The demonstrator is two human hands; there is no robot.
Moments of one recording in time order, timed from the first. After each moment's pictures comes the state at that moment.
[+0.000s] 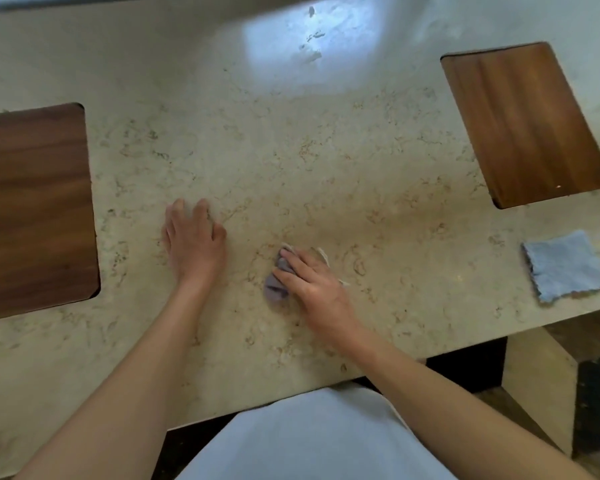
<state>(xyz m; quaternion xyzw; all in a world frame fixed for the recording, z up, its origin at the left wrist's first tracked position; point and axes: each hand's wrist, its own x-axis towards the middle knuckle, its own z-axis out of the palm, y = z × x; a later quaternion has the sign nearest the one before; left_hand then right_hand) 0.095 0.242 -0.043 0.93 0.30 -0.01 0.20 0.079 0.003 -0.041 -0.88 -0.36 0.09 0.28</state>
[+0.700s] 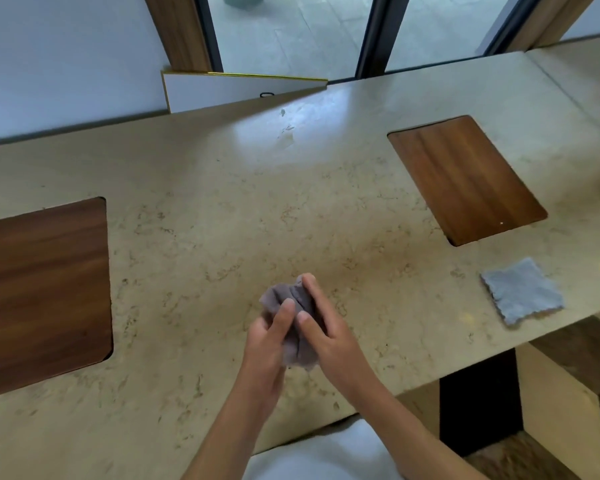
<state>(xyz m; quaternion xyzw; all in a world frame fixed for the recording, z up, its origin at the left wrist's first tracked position) 0.035 0.106 0.095 0.50 0.30 -0.10 0.81 0.057 -0.013 0.091 -0.73 -0.03 0.25 0.63</state>
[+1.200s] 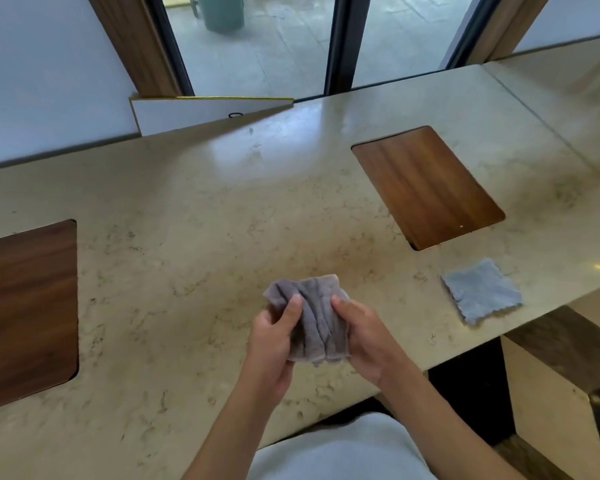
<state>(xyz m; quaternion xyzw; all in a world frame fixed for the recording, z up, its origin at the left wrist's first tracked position) 0.066 0.031 0.107 0.46 0.30 -0.10 0.83 0.100 -0.118 0.084 -0.50 0.16 0.32 0.79</state>
